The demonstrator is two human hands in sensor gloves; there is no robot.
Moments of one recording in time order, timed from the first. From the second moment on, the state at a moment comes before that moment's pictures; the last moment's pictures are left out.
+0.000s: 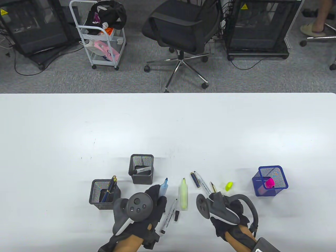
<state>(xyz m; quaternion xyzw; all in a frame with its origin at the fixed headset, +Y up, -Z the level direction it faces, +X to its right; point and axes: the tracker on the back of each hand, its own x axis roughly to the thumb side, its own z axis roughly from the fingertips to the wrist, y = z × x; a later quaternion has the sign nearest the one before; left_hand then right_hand) -0.124 -0.689 -0.184 -0.02 -0.11 0.27 0.96 0.116 -0.732 -0.192 -0.09 -0.14 -0.97 0.17</state>
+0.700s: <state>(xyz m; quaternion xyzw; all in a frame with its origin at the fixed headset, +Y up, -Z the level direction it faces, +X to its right) -0.122 -0.693 -0.185 -0.04 -0.12 0.25 0.96 0.104 -0.754 -0.193 -0.11 -0.13 -0.97 0.20</state>
